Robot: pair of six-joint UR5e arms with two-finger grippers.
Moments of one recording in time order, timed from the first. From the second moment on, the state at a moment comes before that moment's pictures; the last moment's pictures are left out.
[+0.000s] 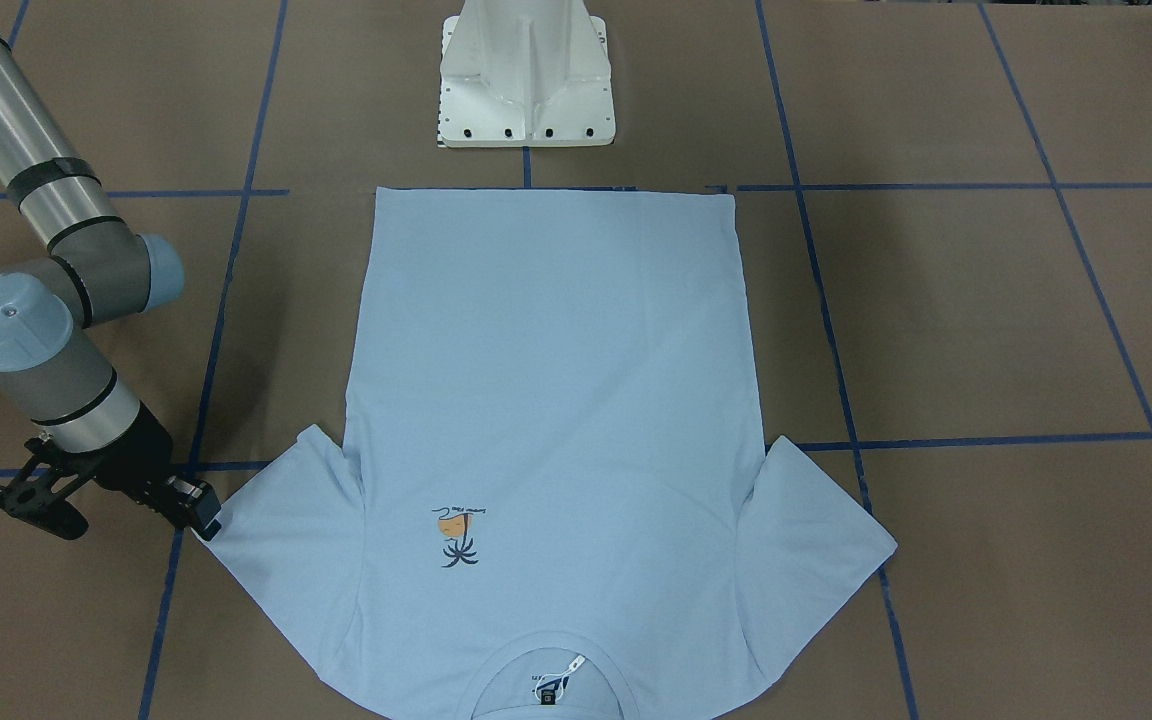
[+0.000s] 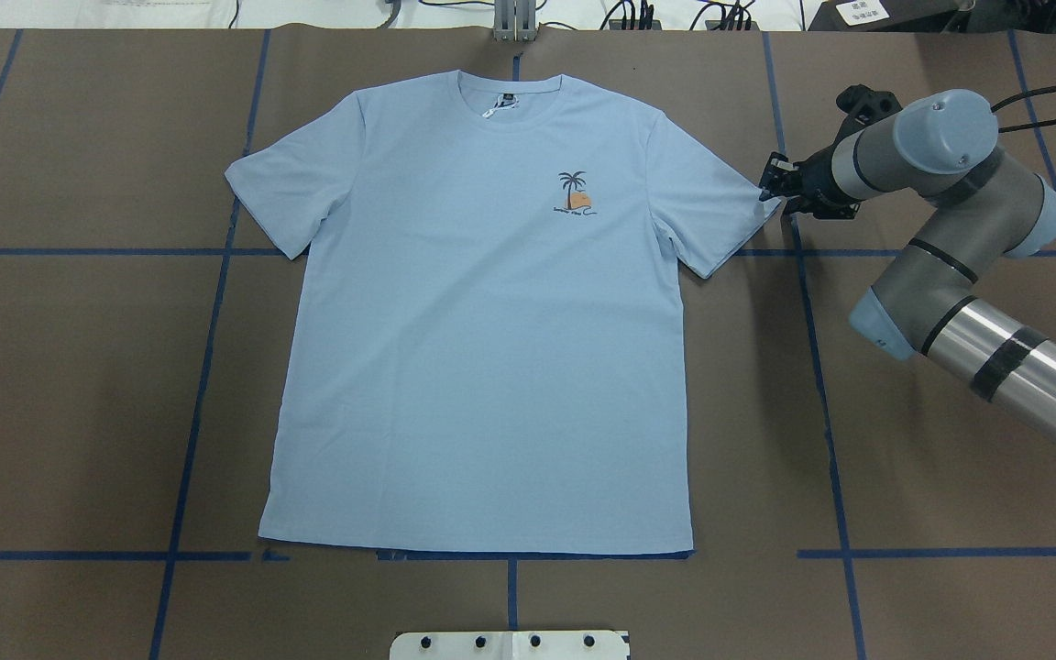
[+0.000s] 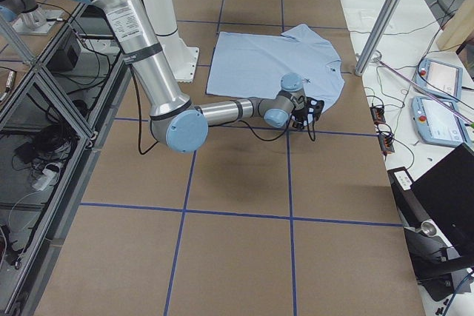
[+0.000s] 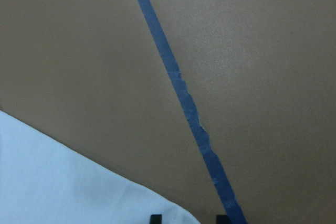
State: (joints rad) left arm -1.49 -1.57 -1.72 -1.95 -2.46 -0.10; right arm 0.90 -1.12 1.22 -0.76 1.94 1.45
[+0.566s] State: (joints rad) left arm -1.49 -1.57 -1.71 -1.95 -2.46 -0.10; right arm 0.90 -1.11 1.24 -0.77 1.95 1.45
